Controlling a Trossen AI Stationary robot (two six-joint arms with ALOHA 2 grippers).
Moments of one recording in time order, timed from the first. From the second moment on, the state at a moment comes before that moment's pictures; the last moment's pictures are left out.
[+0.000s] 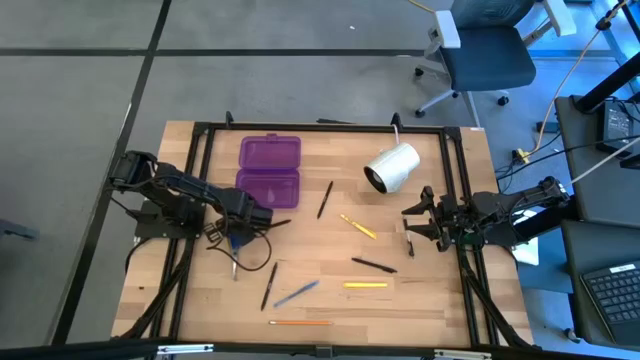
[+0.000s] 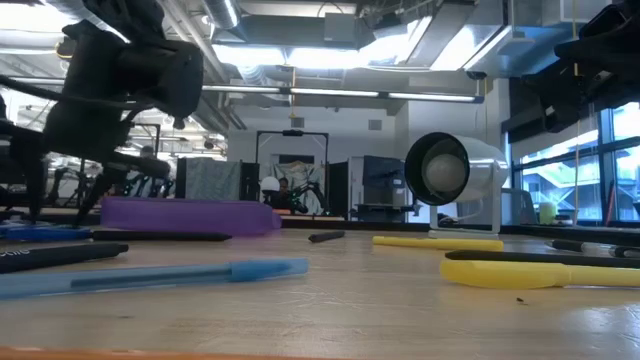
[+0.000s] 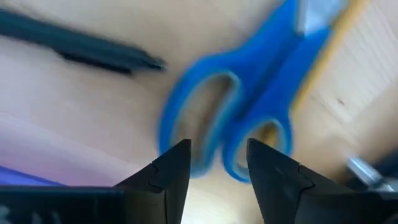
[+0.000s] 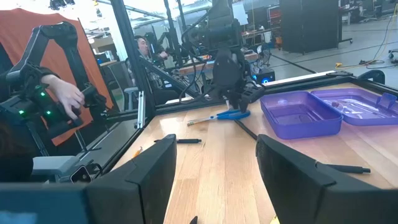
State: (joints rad) left arm -0.10 1.51 0.73 -0.99 -0.03 0.81; right arm 0.31 0.02 0.01 0.06 0.19 0.22
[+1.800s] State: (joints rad) left arm -0.18 1.36 0.65 -0.86 0.01 0.68; right arm 0.31 0.02 0.01 0.06 0.19 0.23
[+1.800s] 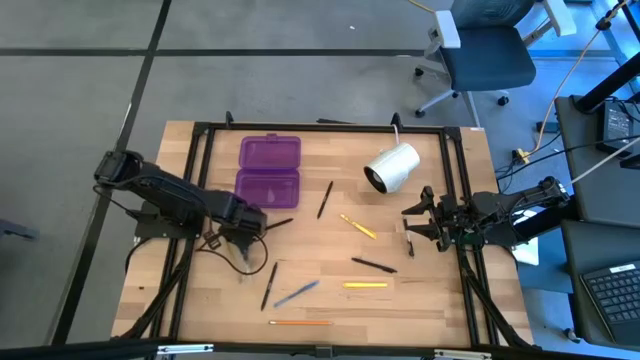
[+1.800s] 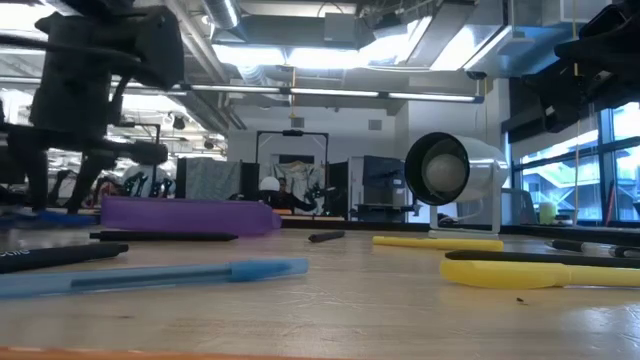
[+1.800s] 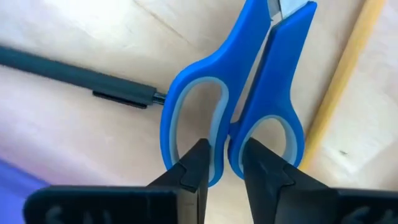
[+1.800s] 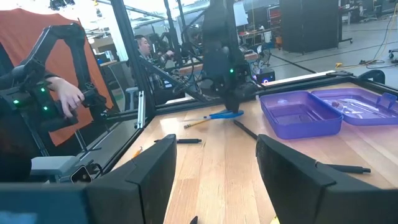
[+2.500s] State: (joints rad) left arm 0.21 1.22 0.92 -0.96 -0.03 -0.11; right arm 0.31 0.02 0.01 0.06 0.19 0.23
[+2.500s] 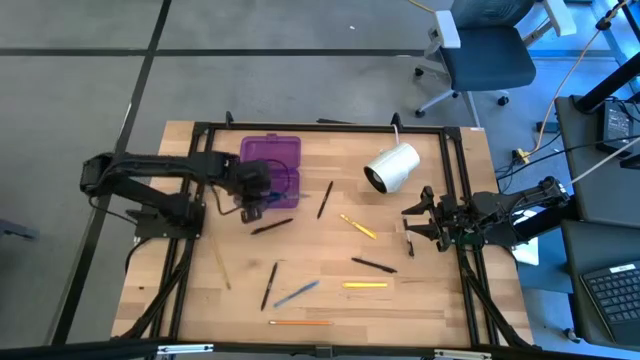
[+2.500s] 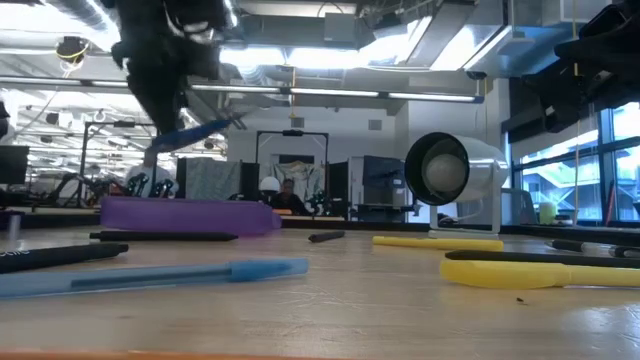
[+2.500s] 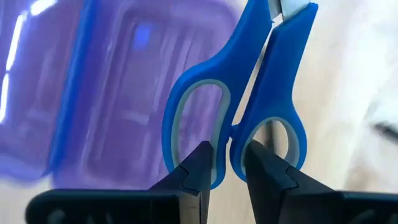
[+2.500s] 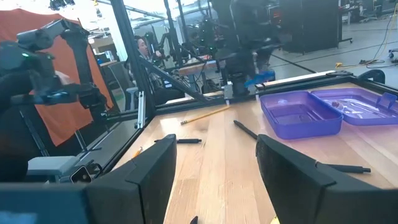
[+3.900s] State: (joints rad) left arm 0.57 1.62 0.93 -1.05 0.02 0.08; right arm 0.31 0.02 0.01 0.06 0.19 0.23
